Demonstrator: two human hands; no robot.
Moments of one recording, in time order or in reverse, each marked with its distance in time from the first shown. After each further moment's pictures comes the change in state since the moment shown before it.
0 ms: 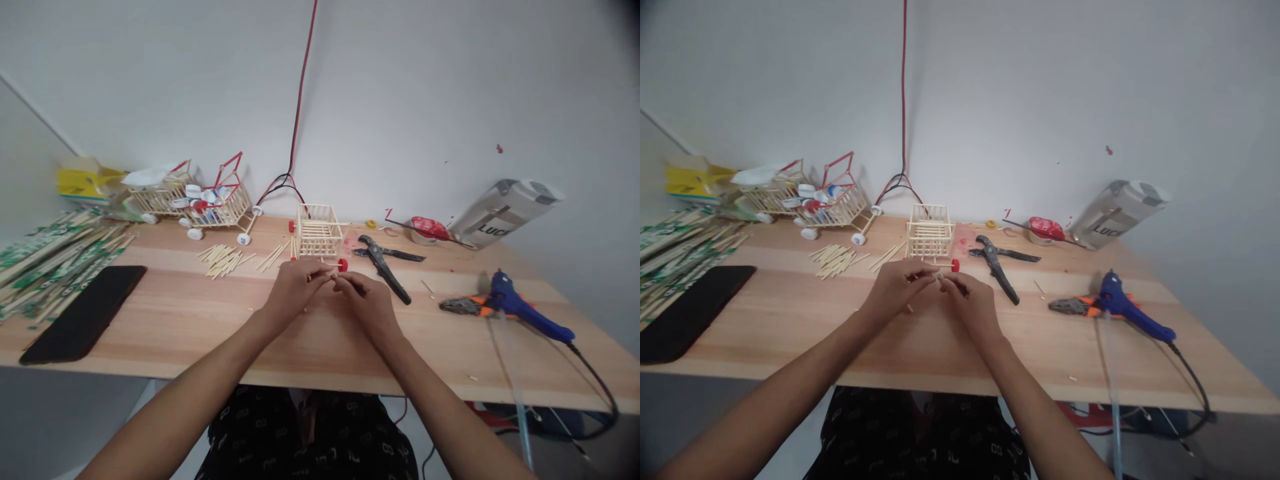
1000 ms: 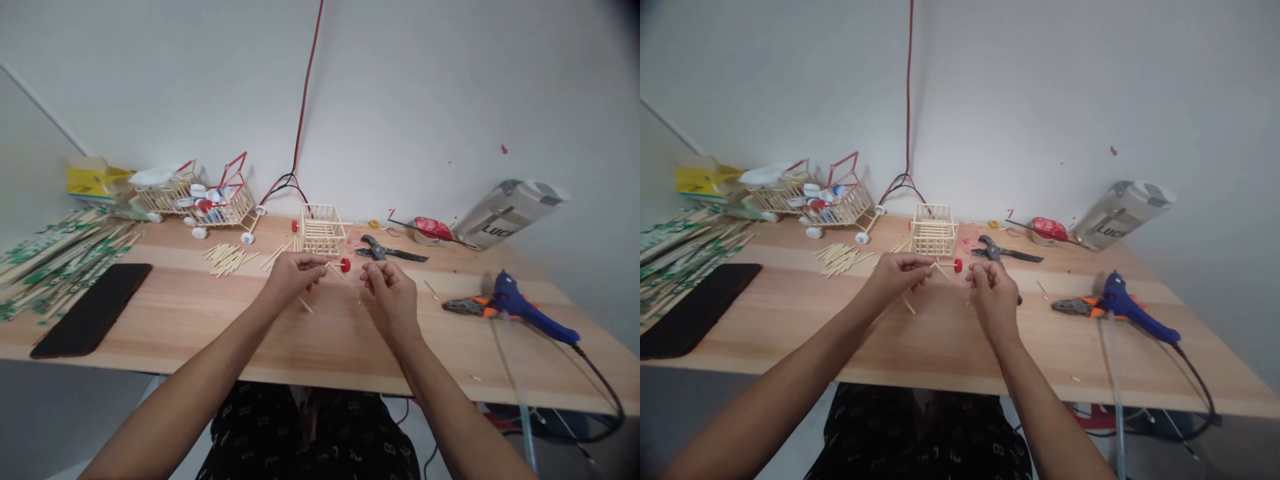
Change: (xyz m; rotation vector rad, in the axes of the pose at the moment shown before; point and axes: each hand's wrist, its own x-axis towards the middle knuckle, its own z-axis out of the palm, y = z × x) left_hand 0.009 -0.008 -0.005 -0.493 0.034 -0.450; right_hand 0.003 -0.003 -0.015 0.208 0.277 0.187
